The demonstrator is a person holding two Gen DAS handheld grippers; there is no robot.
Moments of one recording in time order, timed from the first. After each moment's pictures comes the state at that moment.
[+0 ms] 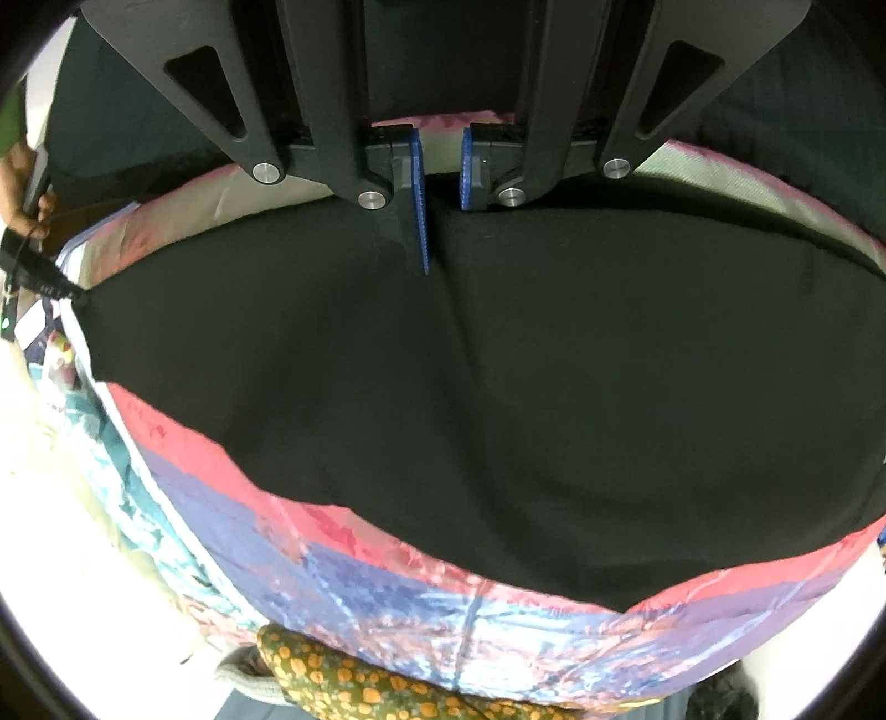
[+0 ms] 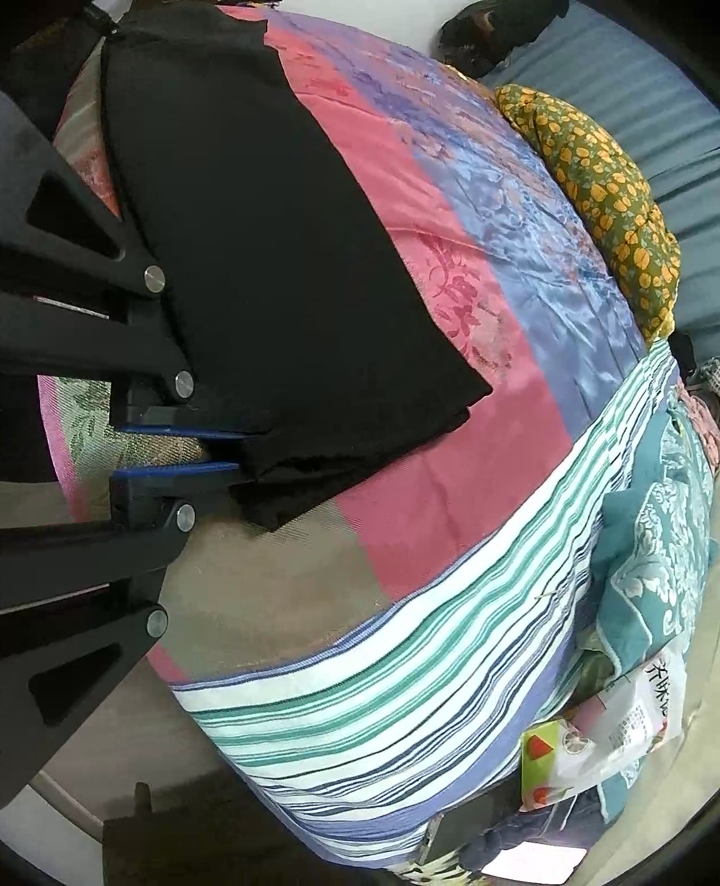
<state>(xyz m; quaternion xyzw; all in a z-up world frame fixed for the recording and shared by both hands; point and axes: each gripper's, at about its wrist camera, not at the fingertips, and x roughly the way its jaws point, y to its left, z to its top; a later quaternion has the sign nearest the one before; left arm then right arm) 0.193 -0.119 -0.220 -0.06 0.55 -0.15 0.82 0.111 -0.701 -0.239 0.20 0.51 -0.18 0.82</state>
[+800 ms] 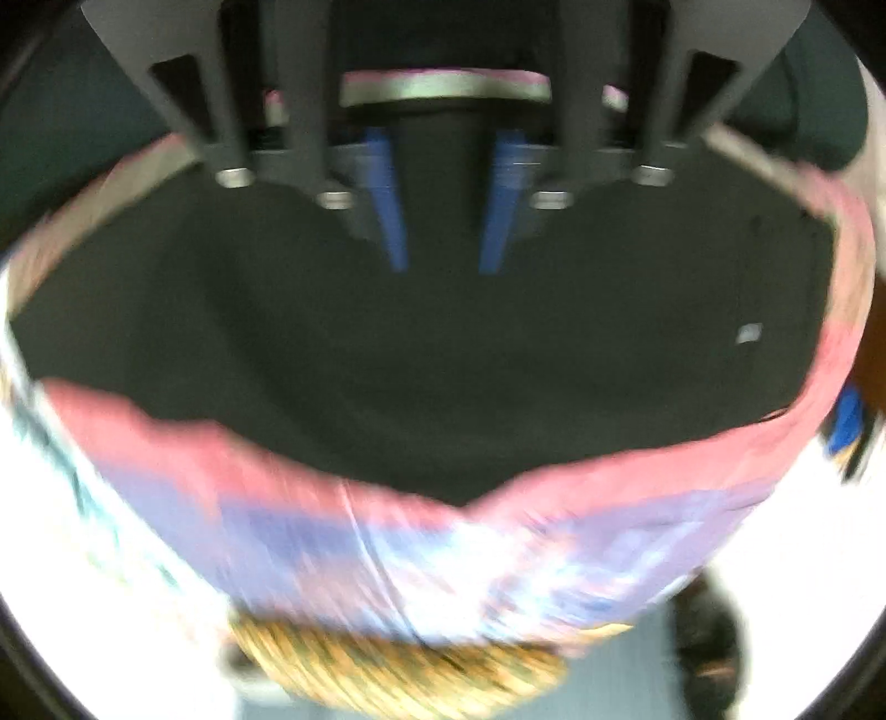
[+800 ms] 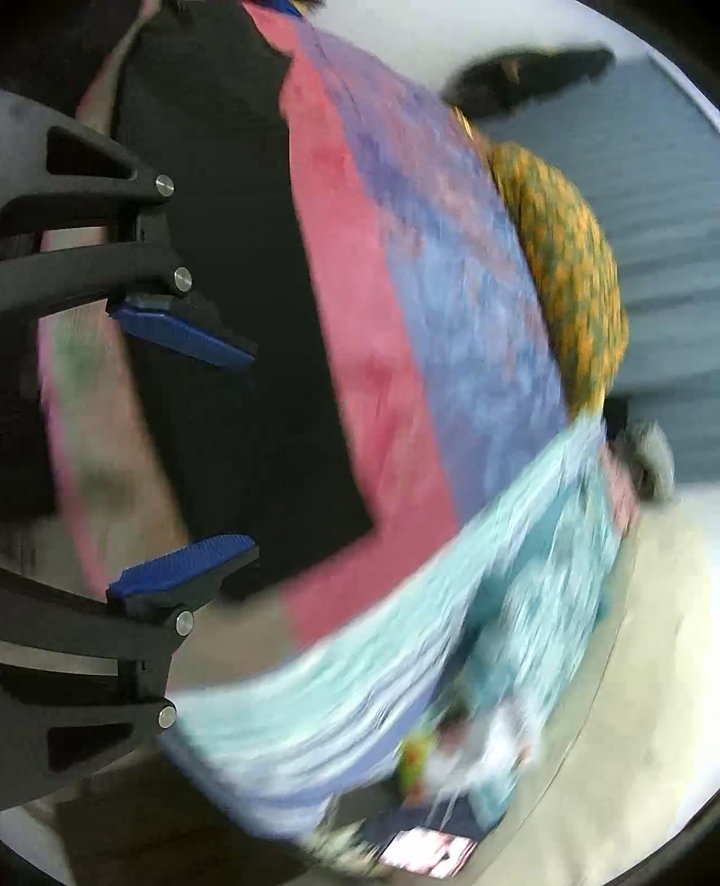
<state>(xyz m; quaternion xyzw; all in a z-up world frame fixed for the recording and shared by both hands) 0.211 -0.044 -0.207 0.07 0.50 -0.11 0.85 0.114 -0.601 -0.157 0.13 0.42 -0.13 0.89</state>
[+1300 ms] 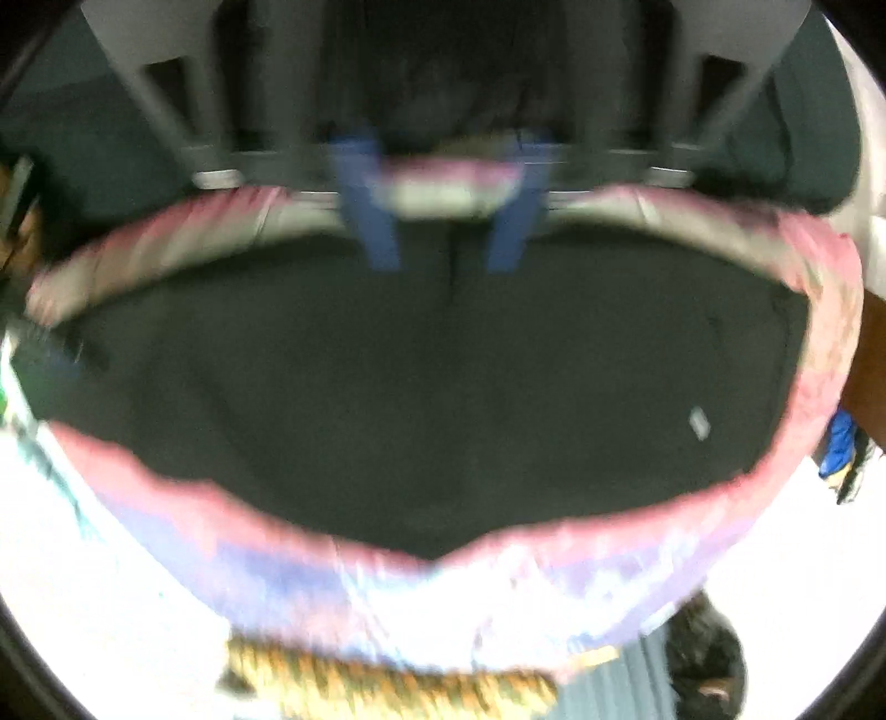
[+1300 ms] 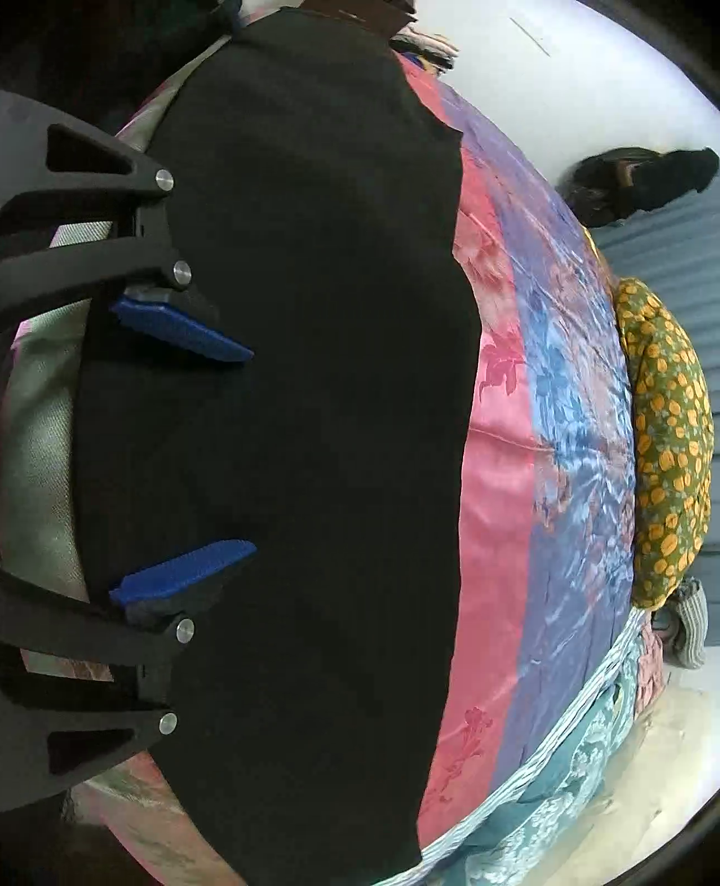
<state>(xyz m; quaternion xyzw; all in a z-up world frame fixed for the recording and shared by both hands) 0.170 0.004 -0.185 0.04 0.49 -0.09 0.87 0.172 -0.404 -0.254 0.07 0.49 -0.01 0.87</state>
